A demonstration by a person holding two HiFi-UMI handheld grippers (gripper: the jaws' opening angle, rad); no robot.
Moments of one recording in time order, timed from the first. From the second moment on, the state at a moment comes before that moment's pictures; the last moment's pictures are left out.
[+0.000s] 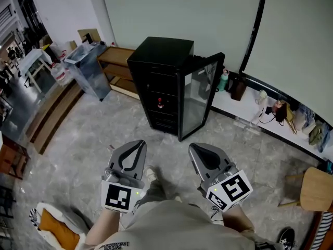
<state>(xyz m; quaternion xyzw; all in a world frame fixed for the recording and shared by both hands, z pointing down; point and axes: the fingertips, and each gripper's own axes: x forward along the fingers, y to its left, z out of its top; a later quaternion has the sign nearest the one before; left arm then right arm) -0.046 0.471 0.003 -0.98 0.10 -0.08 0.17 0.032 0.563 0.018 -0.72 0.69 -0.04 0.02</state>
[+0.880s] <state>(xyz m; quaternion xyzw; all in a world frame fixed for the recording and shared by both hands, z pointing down) -0.001 0.312 0.032 -0.98 0.11 -0.09 0.13 0.076 0.400 0.055 -0.72 0.69 -0.06 -0.06</state>
